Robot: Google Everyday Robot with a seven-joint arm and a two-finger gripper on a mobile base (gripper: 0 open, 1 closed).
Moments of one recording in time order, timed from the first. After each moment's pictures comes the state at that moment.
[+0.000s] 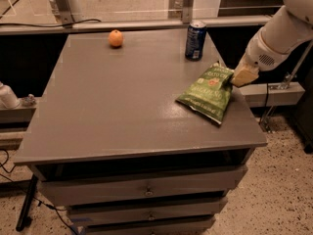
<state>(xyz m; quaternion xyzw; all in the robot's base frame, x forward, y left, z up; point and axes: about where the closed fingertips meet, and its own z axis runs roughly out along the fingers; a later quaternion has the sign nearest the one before) 0.610 -0.238 0.869 -0.54 0.81 0.01 0.21</state>
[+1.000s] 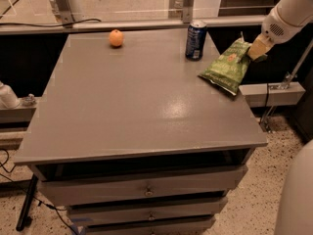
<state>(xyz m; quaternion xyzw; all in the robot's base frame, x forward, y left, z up) 0.685 -0.306 0.906 -0.38 0.89 -0.03 0.23</state>
